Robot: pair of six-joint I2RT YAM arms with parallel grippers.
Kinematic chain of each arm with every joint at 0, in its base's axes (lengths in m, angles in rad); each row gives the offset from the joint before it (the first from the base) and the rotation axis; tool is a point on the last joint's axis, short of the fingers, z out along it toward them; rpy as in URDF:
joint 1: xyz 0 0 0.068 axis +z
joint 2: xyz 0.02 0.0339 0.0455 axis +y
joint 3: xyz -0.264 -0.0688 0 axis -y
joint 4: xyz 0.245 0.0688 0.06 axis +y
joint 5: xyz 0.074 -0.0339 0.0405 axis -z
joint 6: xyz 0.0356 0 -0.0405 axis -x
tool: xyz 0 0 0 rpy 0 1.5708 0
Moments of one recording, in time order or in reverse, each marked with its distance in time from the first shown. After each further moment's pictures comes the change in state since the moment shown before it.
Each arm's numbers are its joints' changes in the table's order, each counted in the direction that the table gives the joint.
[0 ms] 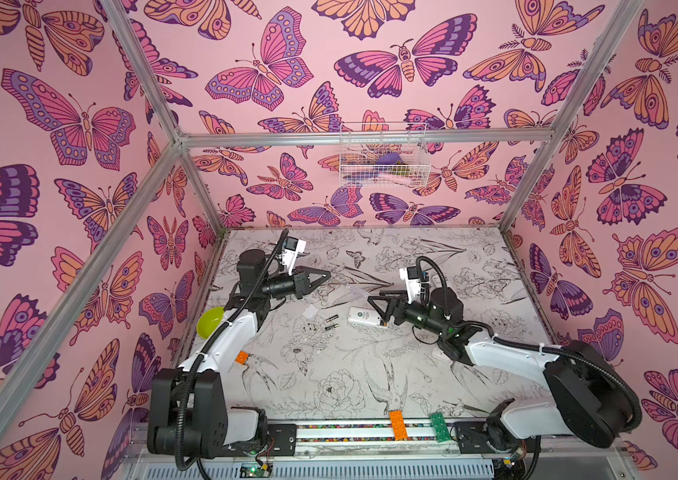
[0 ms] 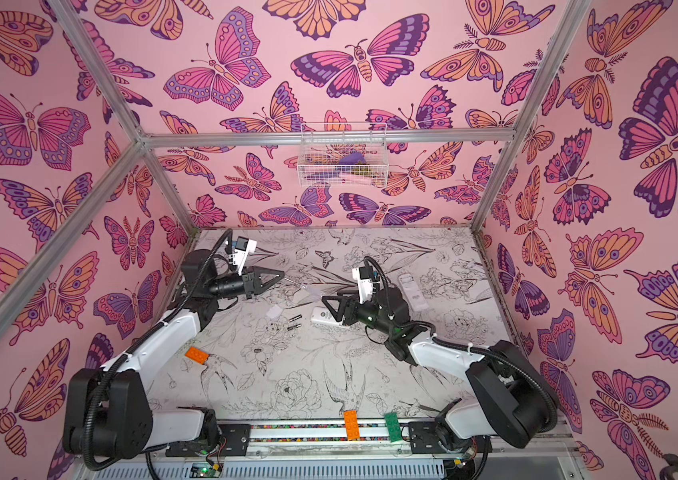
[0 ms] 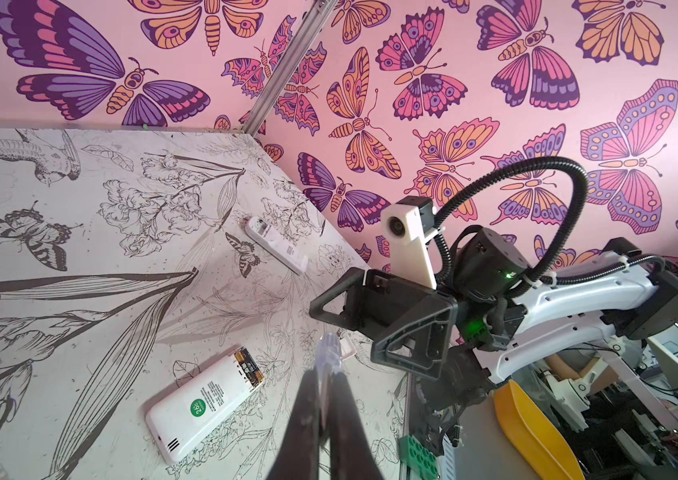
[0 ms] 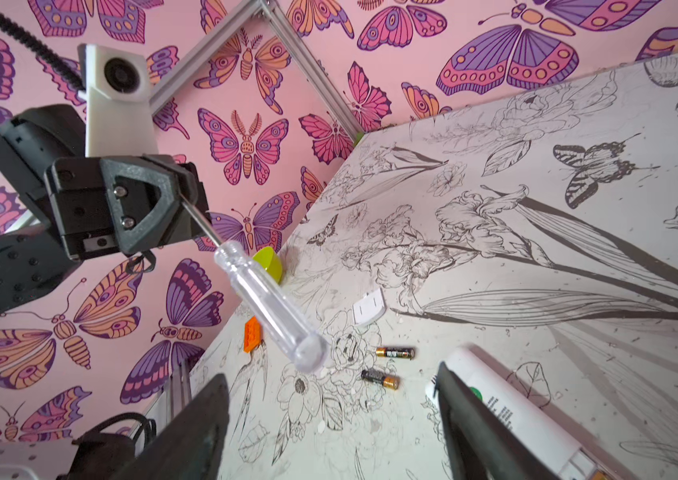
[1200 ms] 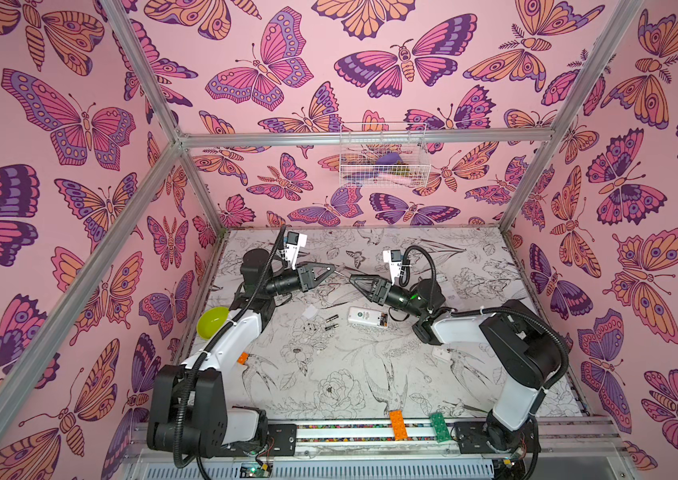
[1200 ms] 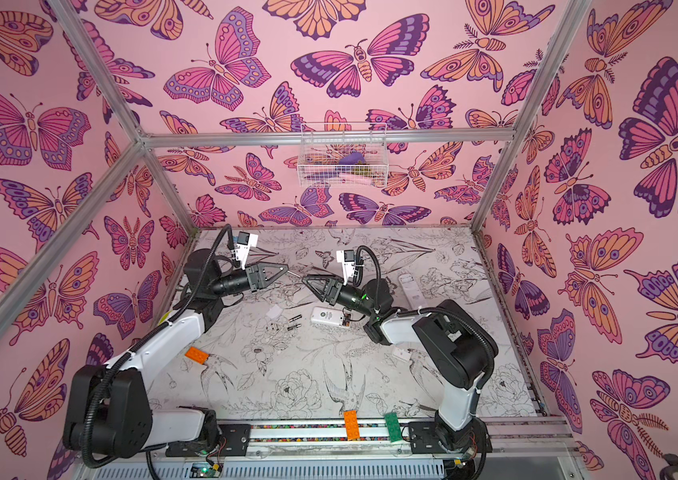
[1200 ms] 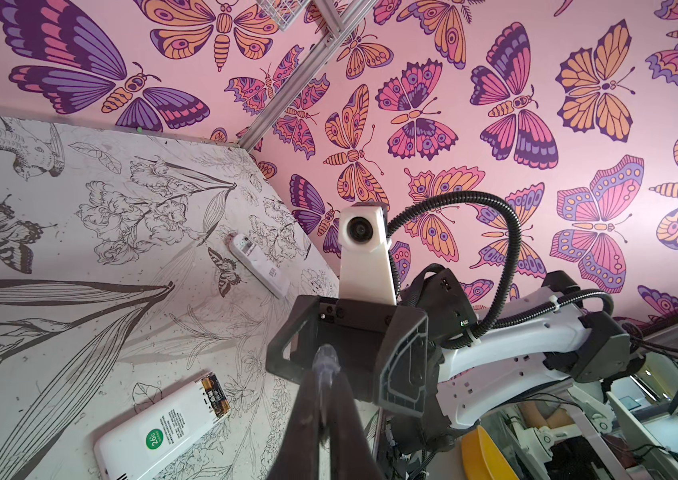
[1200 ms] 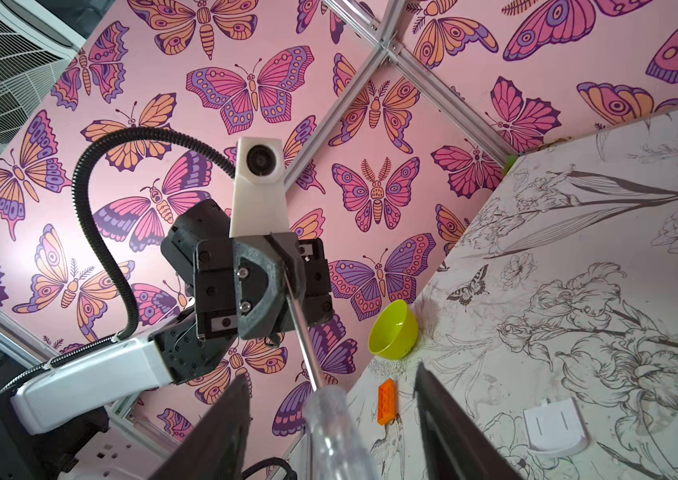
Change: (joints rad) left arm -0.046 0.015 -0.009 -0.163 -0.084 0.259; right arm 0.017 0.372 0.220 -0.535 -0.224 -0.376
